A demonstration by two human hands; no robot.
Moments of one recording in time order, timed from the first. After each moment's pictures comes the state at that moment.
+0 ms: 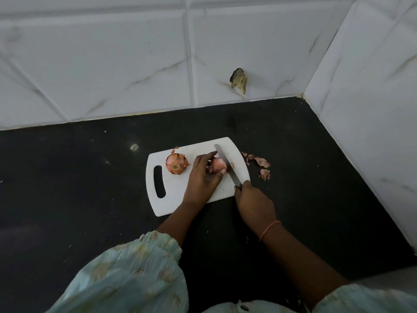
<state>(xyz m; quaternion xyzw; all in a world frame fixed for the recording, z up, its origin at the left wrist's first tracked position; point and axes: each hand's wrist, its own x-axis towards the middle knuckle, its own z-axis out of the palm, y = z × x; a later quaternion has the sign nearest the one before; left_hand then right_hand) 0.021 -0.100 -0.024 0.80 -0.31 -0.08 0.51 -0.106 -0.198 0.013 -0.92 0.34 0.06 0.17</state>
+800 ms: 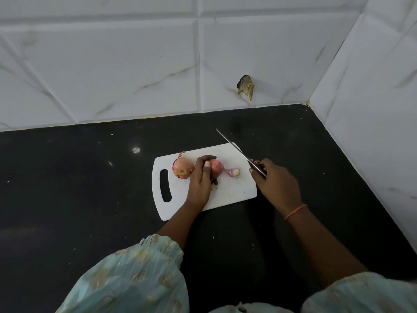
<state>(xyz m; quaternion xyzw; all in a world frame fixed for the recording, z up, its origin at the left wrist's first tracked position) 0.027 -0.093 -0.017 0.72 -0.22 -0.12 0.65 -0.093 -0.258 0.035 -0.93 0.30 -0.10 0.20</state>
